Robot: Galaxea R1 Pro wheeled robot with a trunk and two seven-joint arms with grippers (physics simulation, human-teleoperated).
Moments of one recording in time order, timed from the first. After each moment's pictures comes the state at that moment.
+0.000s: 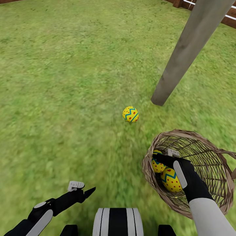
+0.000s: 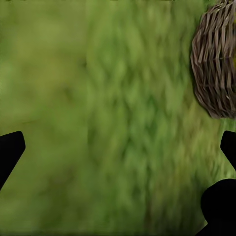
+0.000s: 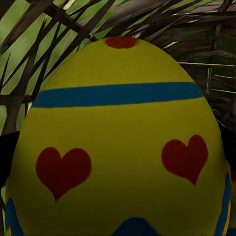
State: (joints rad) left arm -0.24 0.39 -0.42 -1.27 0.78 0.29 -0.32; right arm -0.65 -0.07 -0.13 -1.03 -0.28 0.69 0.04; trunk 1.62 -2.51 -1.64
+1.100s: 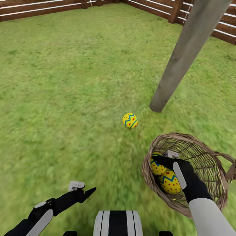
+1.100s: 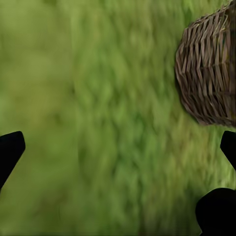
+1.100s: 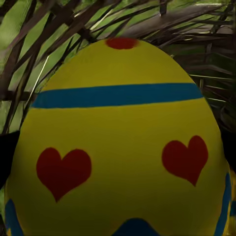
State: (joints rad) left arm -0.24 0.39 -0.42 -1.28 0.78 0.30 -0.32; right arm -0.65 -0.07 -0.13 -1.01 -0.26 0.69 0.04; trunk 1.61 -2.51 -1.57
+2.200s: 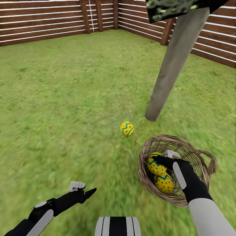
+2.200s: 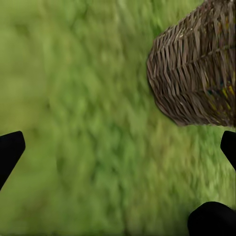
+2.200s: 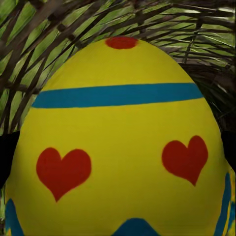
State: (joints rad) left arm -0.24 0.39 -0.42 -1.29 0.78 0.32 -0.32; right arm -0.65 -0.07 -0.13 -1.00 -0.26 0.69 0.03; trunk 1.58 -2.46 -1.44
